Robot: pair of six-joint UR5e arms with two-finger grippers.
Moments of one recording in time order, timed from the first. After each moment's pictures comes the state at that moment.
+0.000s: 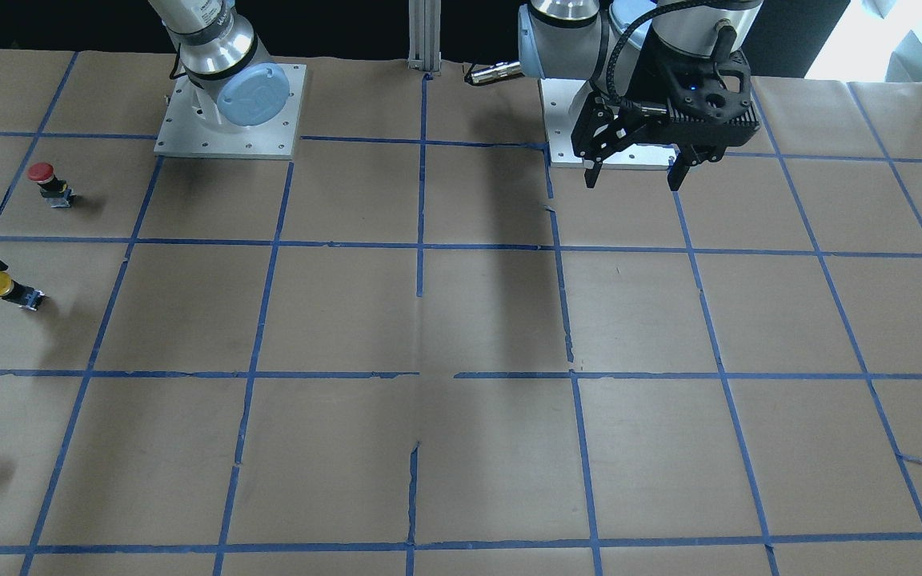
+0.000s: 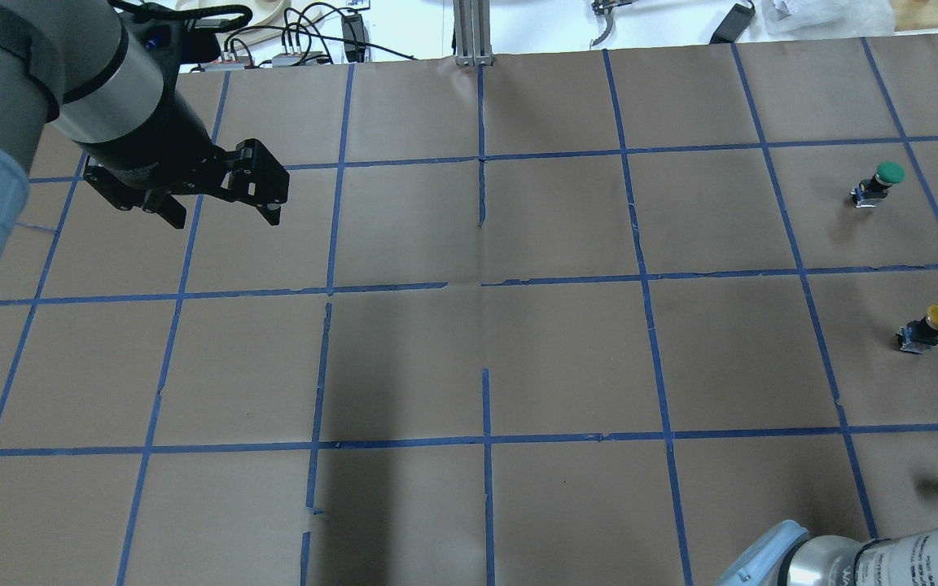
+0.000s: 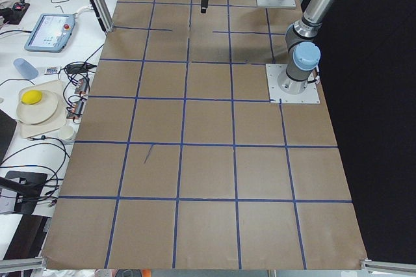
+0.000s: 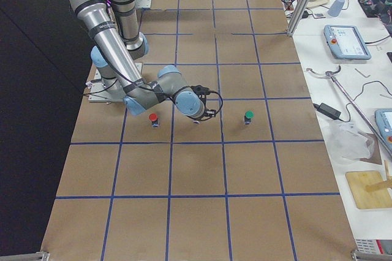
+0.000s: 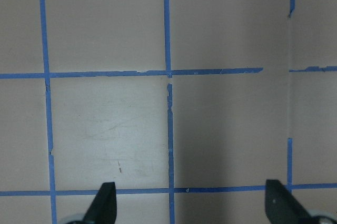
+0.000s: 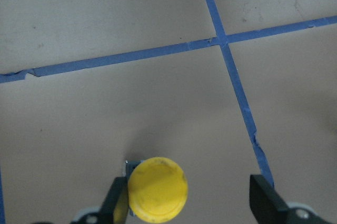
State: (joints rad) left arm -1.59 -1.47 -1.66 -1.51 1.57 -0.01; right arm 0.62 -1.34 1.96 -2.02 -1.17 -2.33
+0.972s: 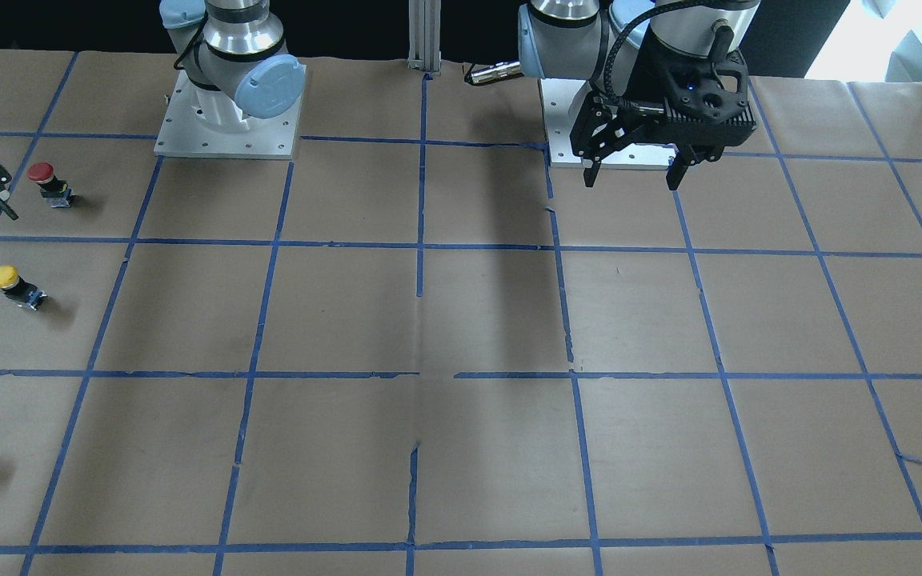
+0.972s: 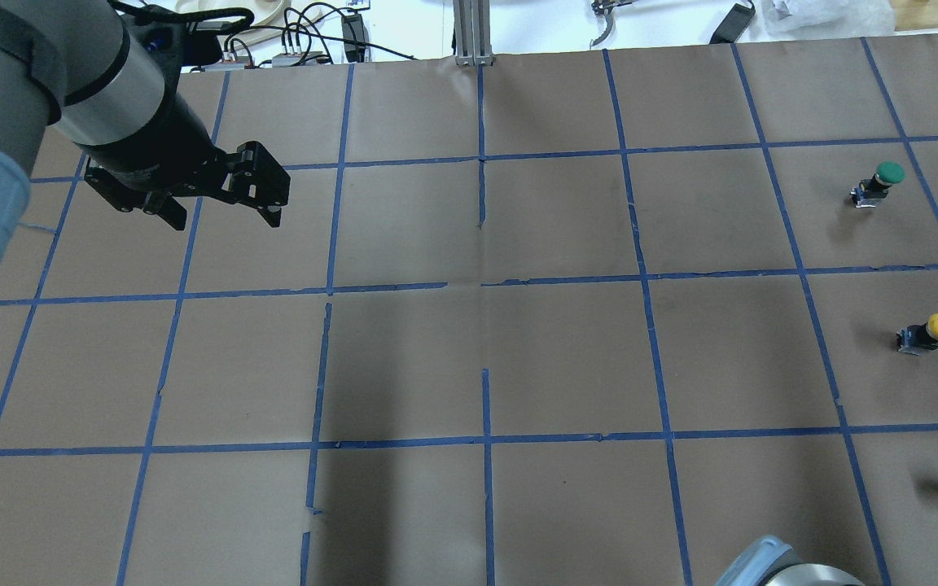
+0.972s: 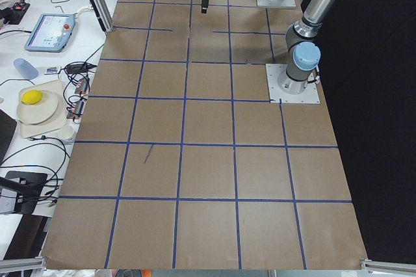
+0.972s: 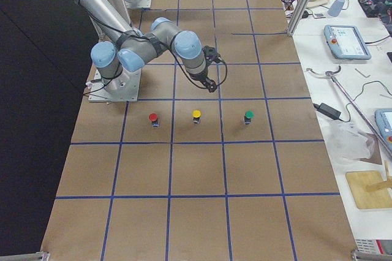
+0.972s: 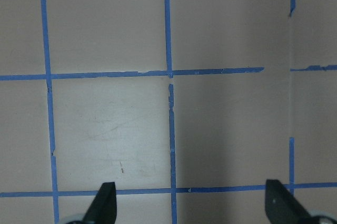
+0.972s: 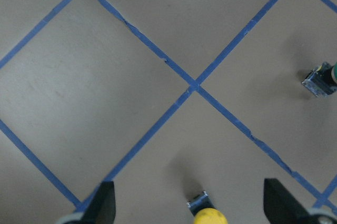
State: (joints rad) left arm -1.59 -1.46 -1.66 -1.51 1.57 -0.01; right arm 0.82 -1.66 1.95 -1.86 -1.30 -1.44
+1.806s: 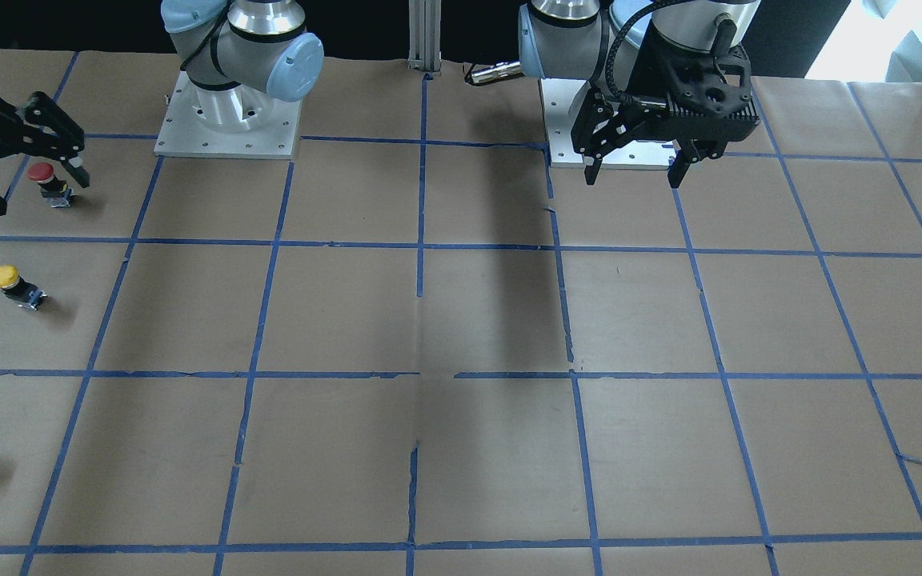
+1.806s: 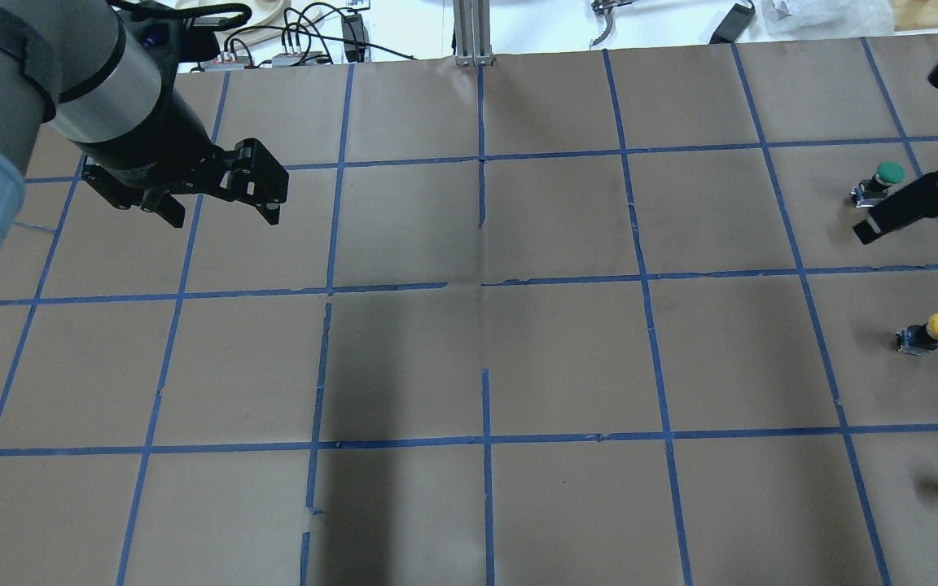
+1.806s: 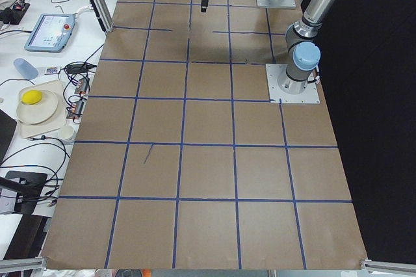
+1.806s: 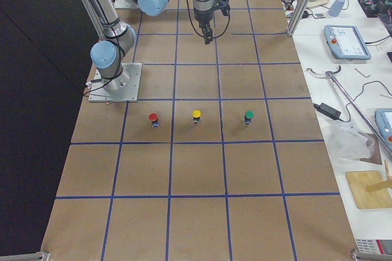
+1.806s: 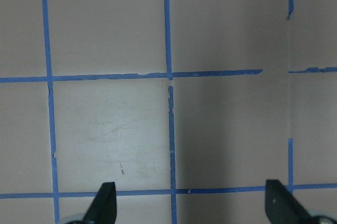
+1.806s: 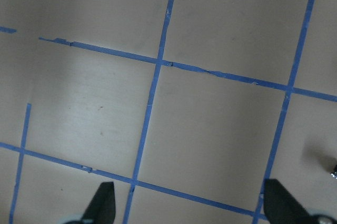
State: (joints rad) left arm -1.59 -1.46 -1.65 -1.51 1.57 -0.01; right arm 1.27 -1.72 1.74 -1.60 -1.40 -0.50
